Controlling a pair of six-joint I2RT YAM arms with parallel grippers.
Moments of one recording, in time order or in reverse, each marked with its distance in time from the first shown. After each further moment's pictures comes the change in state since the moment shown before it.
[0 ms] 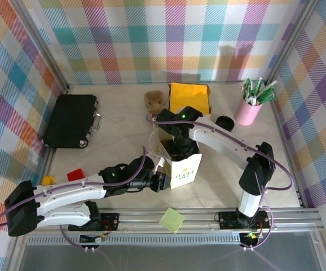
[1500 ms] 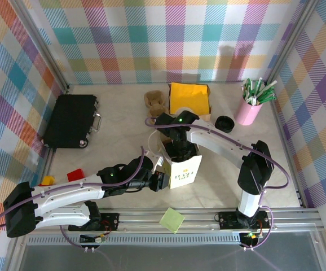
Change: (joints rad) left arm 0.000 -0.019 0.000 -0.021 -0.037 0.001; right arm 0.003 0.014 -0.077 0.076 0.023 0.019
